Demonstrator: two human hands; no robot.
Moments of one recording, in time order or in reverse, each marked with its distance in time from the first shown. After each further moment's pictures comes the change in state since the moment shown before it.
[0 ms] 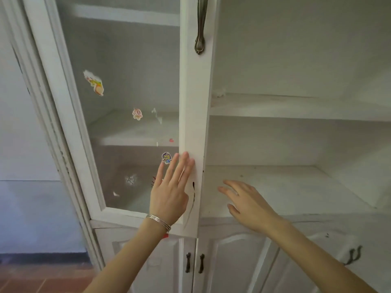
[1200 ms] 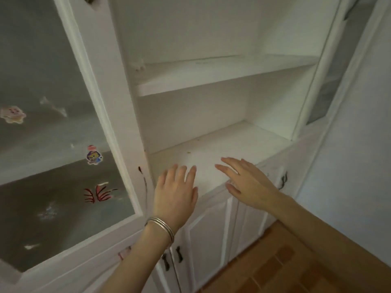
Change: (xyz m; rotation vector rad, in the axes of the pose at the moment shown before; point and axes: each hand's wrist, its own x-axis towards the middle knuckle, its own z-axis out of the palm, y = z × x) left_hand 0.041 0.068 0.044 -0.299 -0.173 0.387; right_hand -0.050 0.042 0.008 -0.188 0.042 0.384
